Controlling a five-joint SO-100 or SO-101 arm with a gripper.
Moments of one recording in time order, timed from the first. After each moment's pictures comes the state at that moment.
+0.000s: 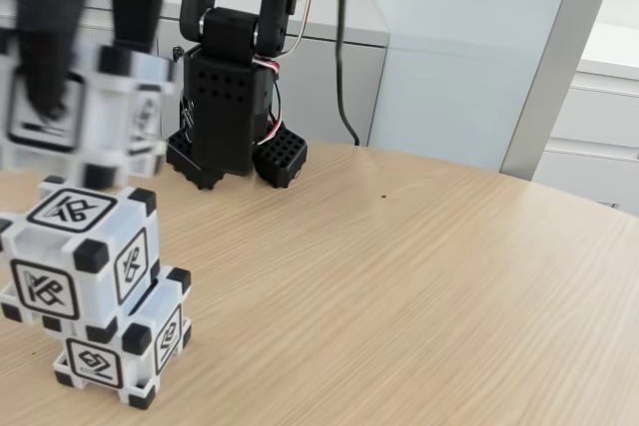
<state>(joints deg) 35.2 111.0 82.2 103.7 -5.6</state>
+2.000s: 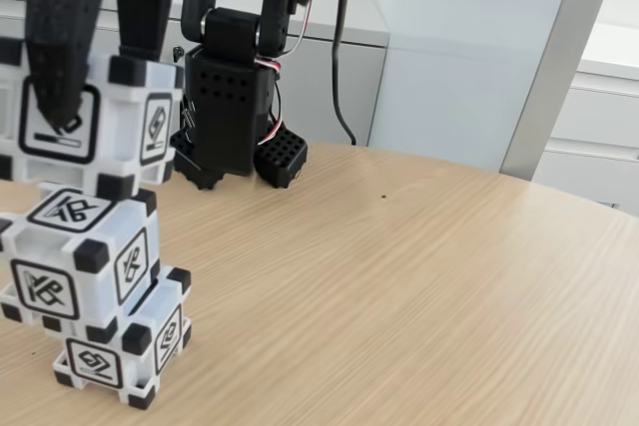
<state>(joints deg) 32.2 109.9 82.2 103.8 -5.6</state>
